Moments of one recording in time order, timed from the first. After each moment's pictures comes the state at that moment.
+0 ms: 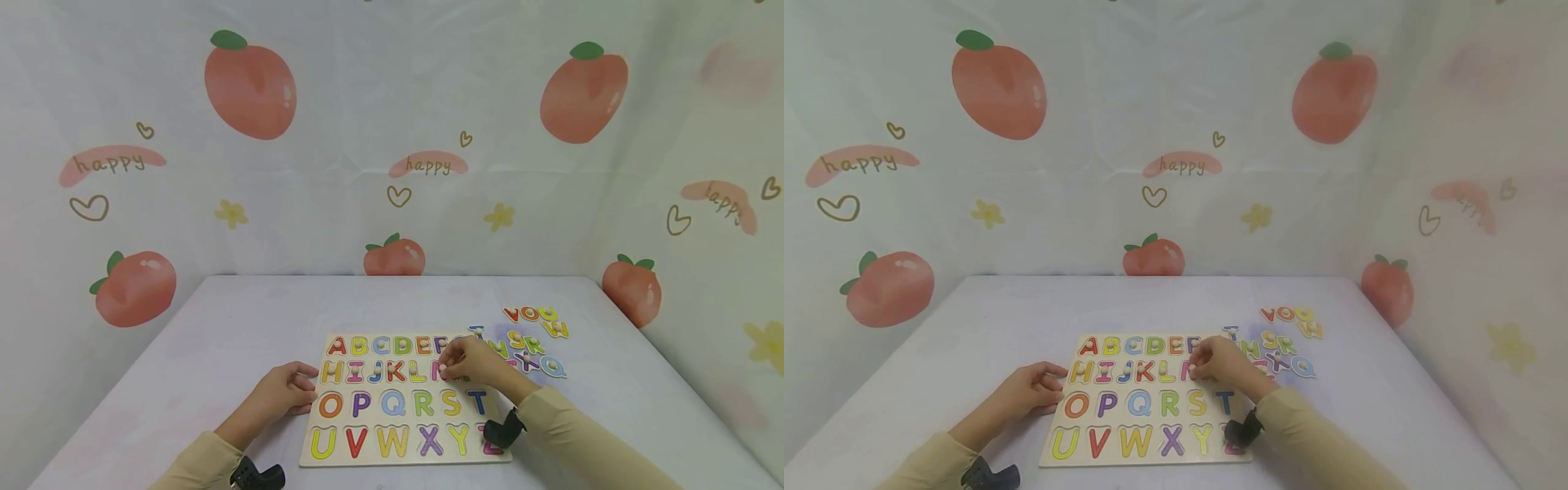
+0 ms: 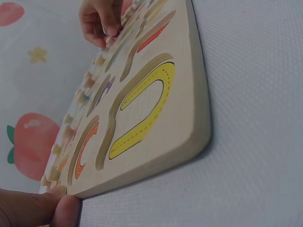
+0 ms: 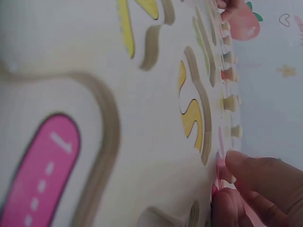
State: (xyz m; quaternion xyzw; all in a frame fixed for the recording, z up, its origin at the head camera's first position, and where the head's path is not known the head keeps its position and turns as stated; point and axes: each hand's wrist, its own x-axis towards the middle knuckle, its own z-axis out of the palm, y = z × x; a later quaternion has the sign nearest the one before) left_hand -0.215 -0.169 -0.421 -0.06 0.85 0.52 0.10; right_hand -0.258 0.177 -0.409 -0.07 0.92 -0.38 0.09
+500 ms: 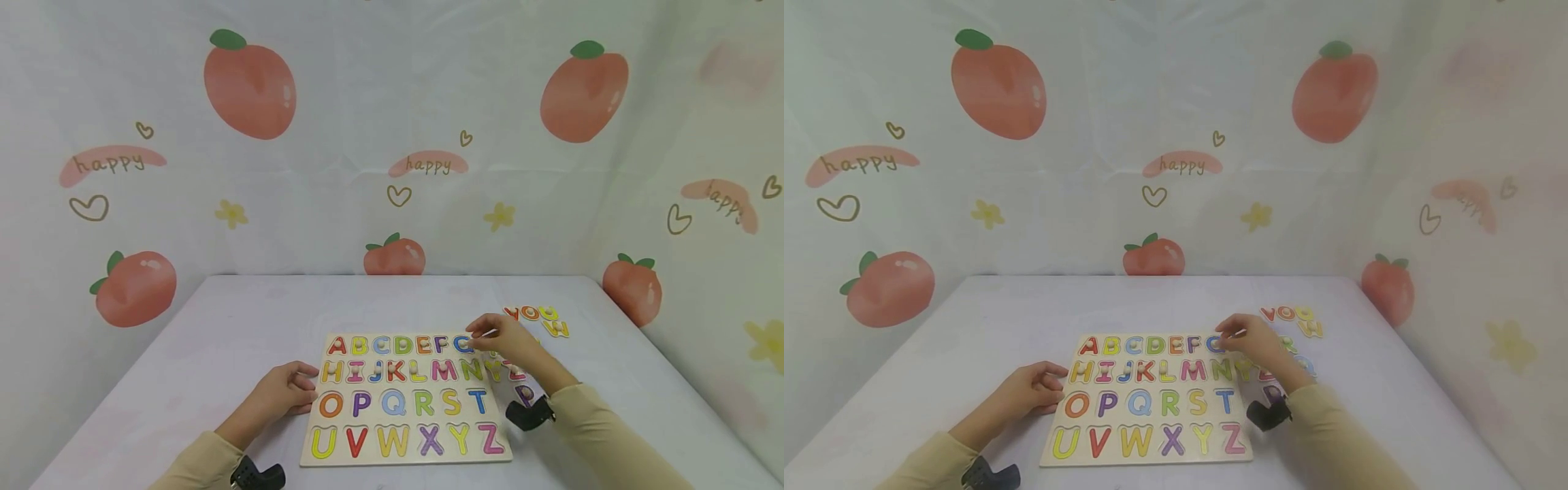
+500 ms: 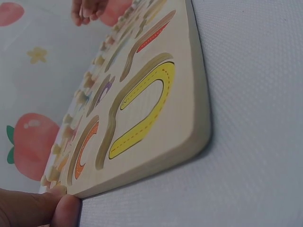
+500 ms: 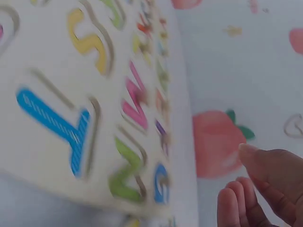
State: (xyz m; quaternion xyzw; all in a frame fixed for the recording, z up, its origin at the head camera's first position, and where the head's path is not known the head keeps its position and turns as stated) left_hand -0.215 -0.169 -0.419 -0.06 0.85 0.51 0.10; right_hand -0.265 0.228 -0.379 -0.07 0.91 -0.42 0.04
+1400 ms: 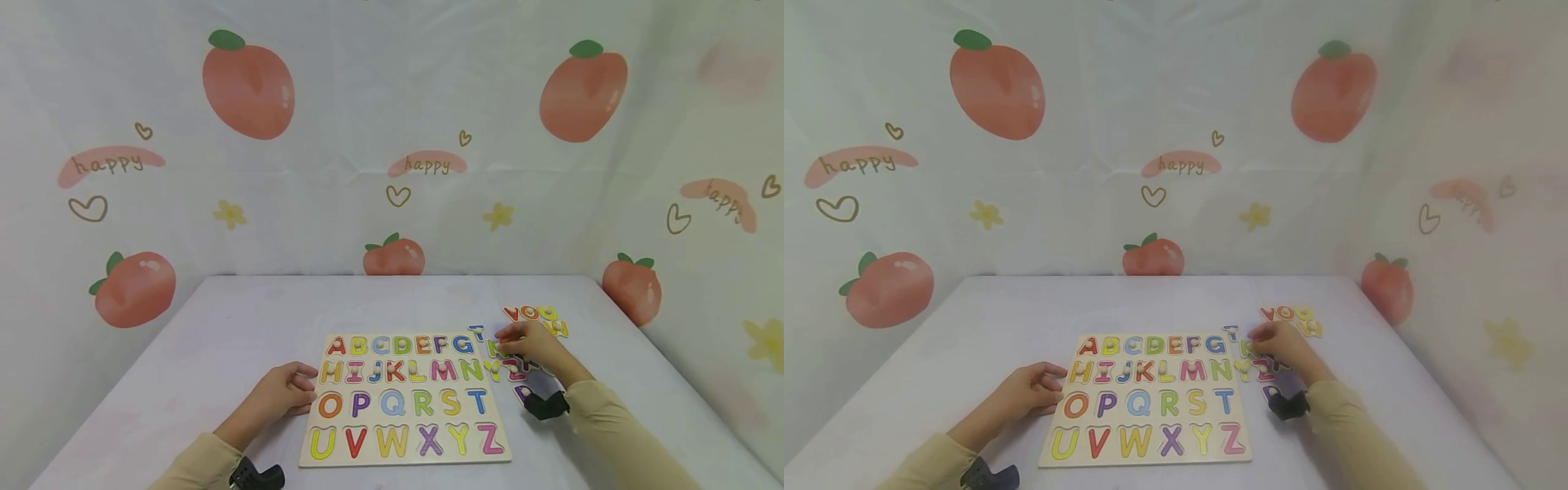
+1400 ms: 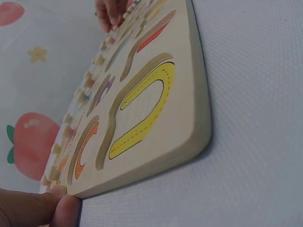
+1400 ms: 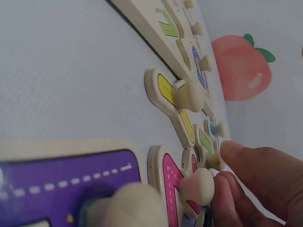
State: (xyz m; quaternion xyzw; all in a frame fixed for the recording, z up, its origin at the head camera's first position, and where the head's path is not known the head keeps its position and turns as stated) left_hand -0.214 -0.168 -0.418 -0.06 0.85 0.51 0.09; right_hand -0.286 0.286 -0.410 -0.02 0.93 -0.37 0.06
